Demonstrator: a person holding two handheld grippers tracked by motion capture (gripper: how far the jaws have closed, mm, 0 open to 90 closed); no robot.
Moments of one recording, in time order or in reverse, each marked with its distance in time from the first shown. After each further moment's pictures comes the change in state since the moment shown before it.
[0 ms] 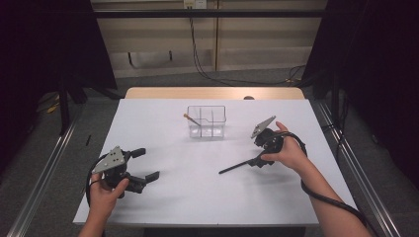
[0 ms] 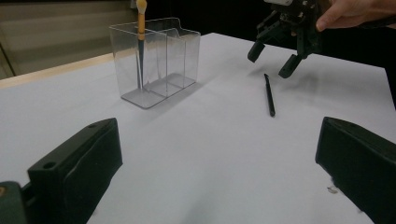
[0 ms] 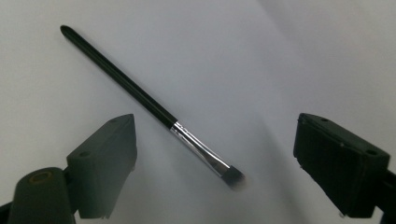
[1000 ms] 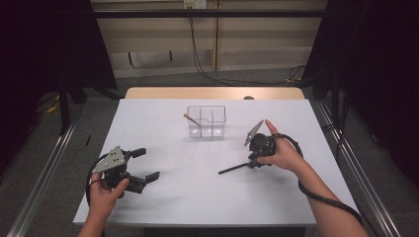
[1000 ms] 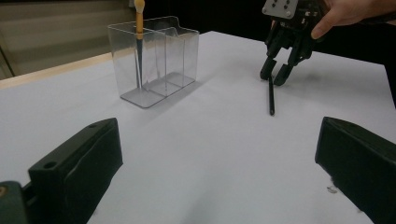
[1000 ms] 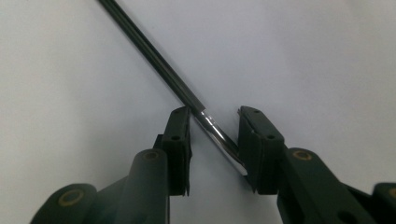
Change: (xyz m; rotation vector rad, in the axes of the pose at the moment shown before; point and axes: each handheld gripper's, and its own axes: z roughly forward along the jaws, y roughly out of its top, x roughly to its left) left arm 0.000 0.001 0.000 0.010 -0.005 0.011; right arm 0.013 0.010 0.010 0.171 0.051 -0.089
